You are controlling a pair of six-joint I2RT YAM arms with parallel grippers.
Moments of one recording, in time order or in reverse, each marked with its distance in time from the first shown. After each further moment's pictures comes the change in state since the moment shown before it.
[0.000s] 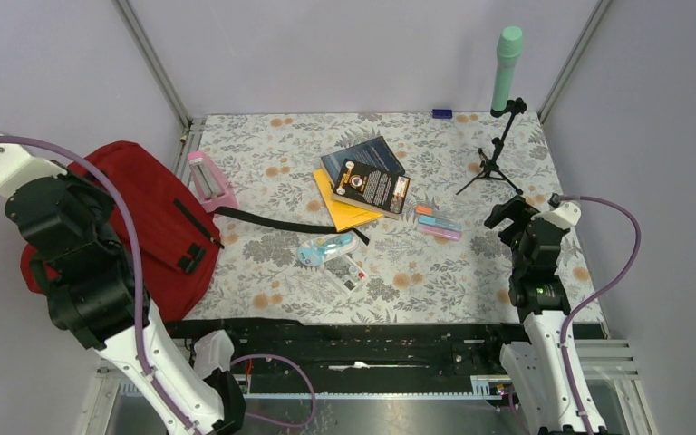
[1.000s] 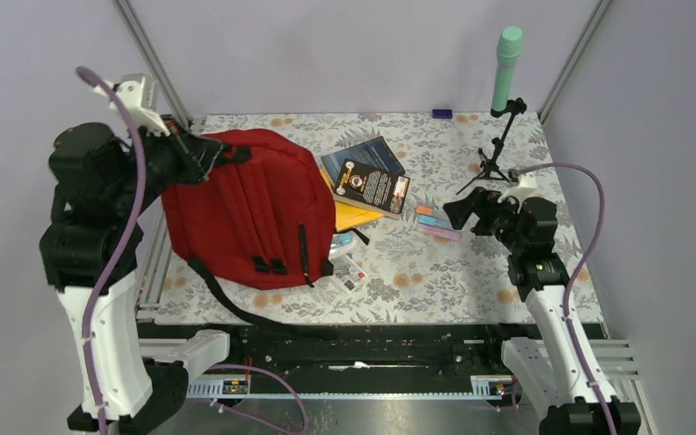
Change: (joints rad) left arm -0.595 0.176 0.193 -0.101 0.471 0.015; right arm 0.018 0.142 0.116 0.017 -0.603 -0.062
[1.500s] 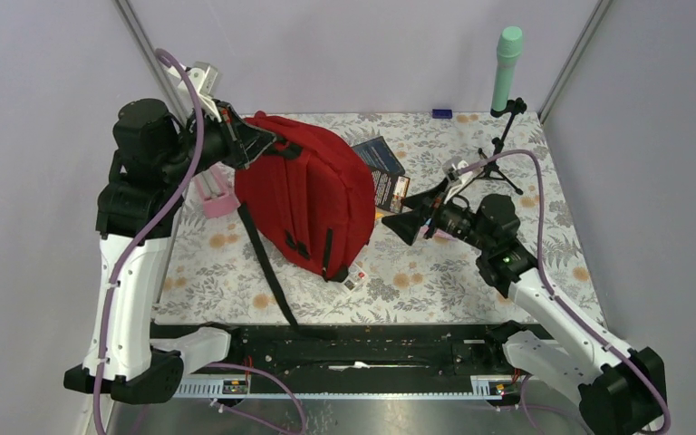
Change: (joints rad) left arm -0.149 0.091 -0.191 0.283 0.229 0.002; right arm 0.445 0.162 0.051 0.373 -0.190 0.024
